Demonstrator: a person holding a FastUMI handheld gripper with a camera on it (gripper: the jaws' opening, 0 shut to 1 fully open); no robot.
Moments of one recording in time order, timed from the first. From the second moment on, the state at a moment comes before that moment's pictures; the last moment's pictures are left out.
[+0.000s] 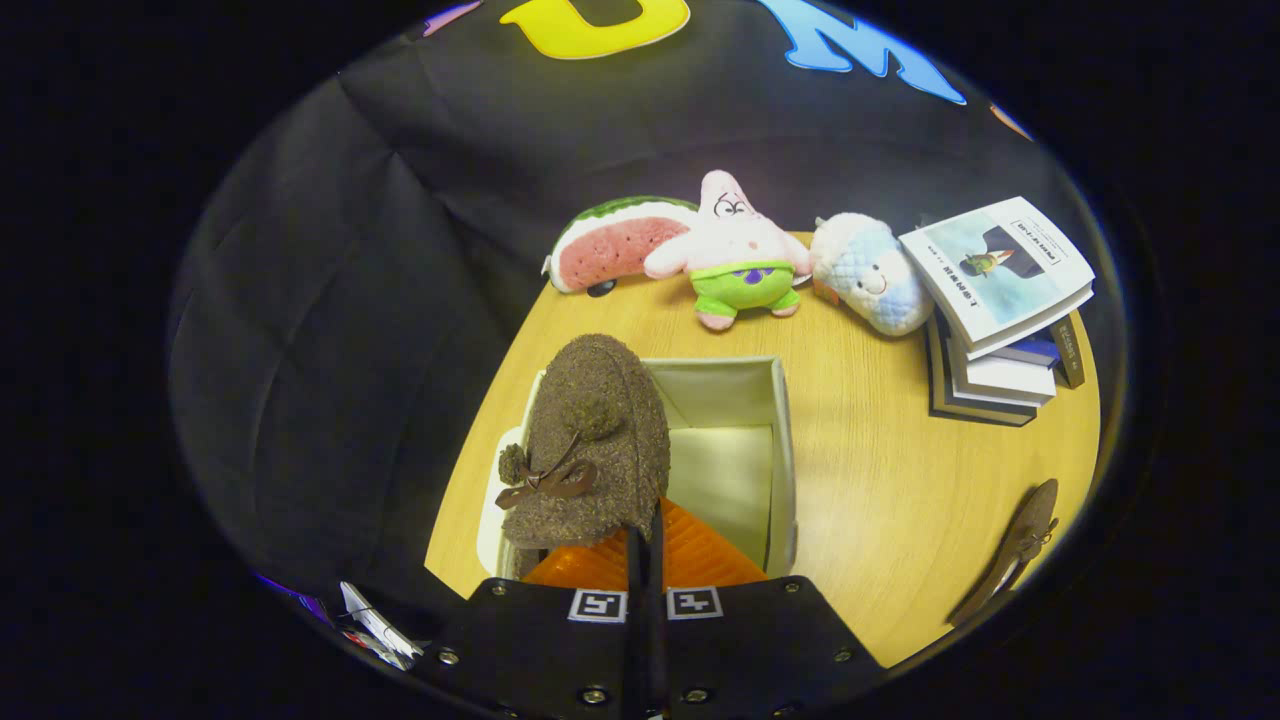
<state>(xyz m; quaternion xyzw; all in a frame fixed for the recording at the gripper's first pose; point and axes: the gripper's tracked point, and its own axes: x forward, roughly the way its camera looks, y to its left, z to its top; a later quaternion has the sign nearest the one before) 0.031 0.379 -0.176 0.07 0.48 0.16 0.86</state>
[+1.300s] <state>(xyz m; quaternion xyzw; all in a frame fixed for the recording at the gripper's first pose) 0.030 0.404 -0.199 -0.01 0.45 0.19 0.87</state>
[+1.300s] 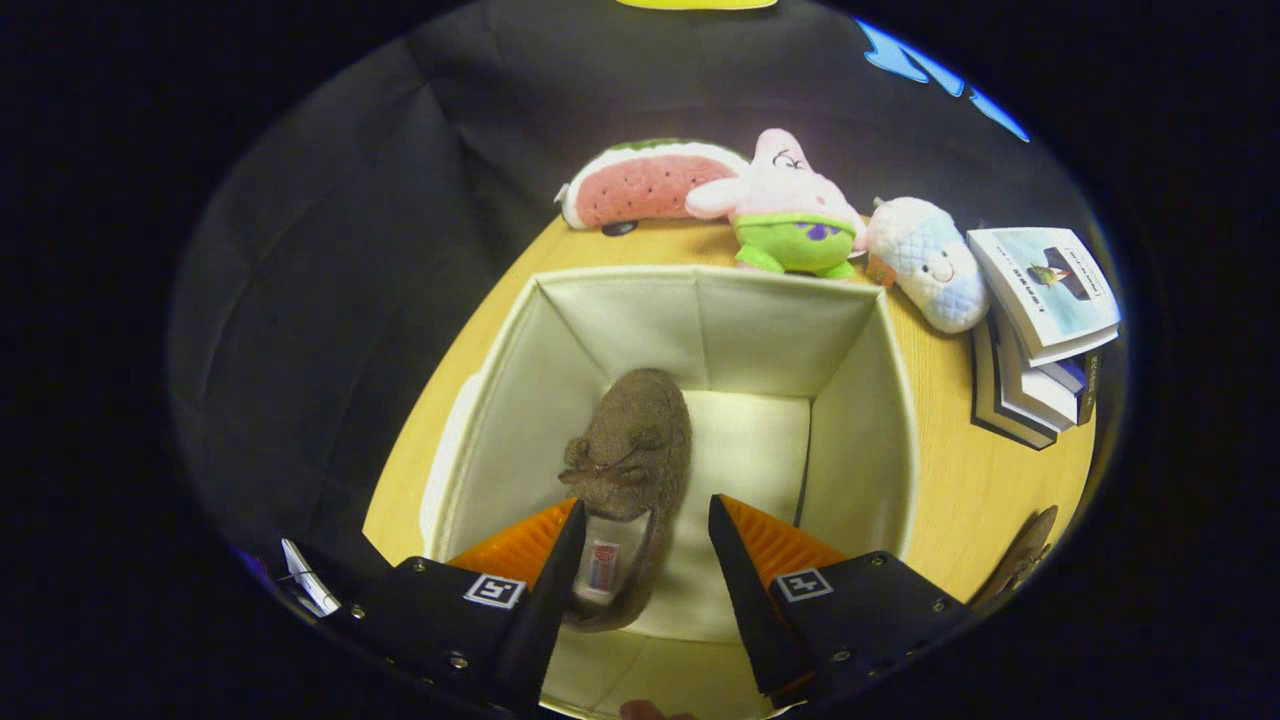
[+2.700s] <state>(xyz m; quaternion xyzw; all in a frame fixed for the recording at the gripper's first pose) -0.019 0.039 -0.151 0.07 0.36 0.05 0.93</state>
